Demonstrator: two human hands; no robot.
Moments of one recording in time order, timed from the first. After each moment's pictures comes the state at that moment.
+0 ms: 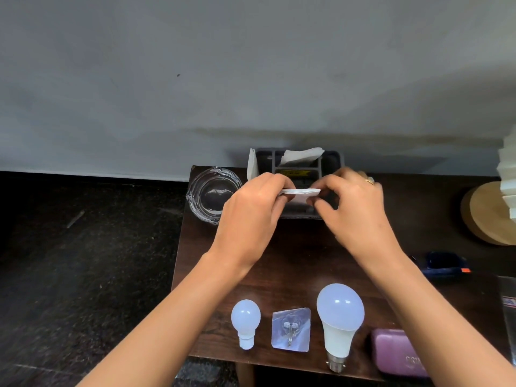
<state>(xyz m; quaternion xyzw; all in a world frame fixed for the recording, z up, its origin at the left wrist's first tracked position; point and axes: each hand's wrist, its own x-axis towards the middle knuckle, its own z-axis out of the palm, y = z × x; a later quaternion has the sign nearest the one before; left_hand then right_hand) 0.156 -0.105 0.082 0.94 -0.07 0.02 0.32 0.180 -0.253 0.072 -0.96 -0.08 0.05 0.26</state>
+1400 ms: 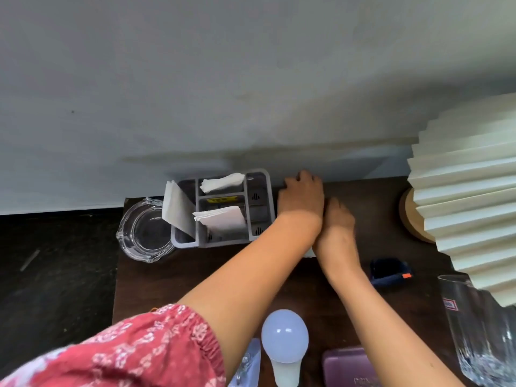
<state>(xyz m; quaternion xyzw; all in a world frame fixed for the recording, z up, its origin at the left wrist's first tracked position) 0.244 -0.271 0.039 0.95 -0.11 -0.28 0.04 0.189 -0.319 0.017 -0.89 0.22 0.14 0.38</state>
